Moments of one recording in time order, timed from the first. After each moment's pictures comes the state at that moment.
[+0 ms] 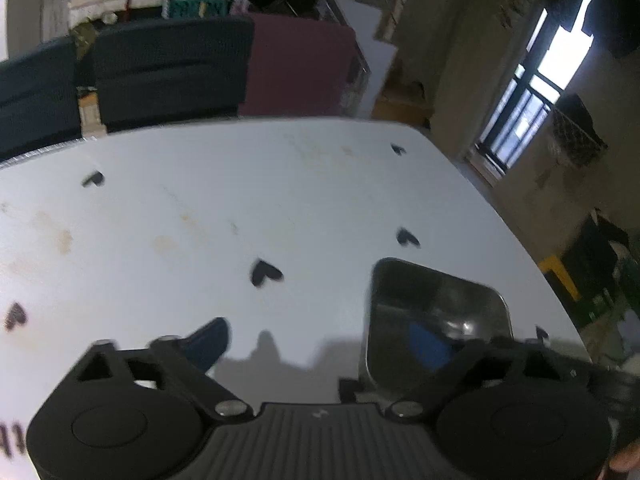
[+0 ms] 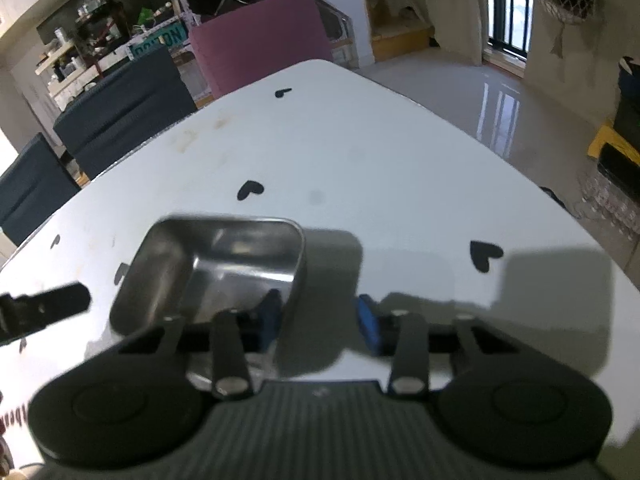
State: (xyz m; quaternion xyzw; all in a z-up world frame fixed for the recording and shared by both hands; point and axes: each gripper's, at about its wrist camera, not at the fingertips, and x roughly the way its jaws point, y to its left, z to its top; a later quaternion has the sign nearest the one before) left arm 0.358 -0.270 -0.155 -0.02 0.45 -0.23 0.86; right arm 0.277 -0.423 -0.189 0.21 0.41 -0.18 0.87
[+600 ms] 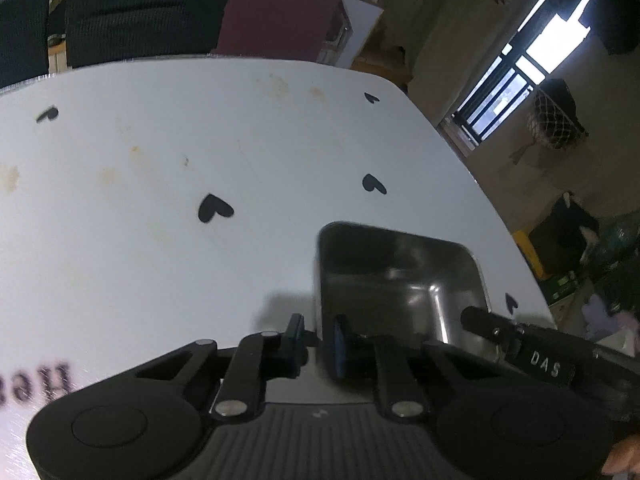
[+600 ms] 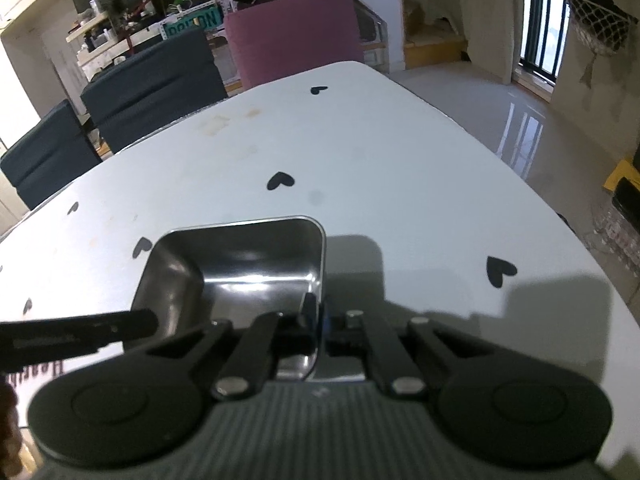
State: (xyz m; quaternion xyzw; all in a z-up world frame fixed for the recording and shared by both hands) left arm 0.355 -0.282 -0.180 -0.06 0.51 -0.27 0.82; right arm 0.279 -0.408 -0.179 0.16 0.42 -0.14 0.88
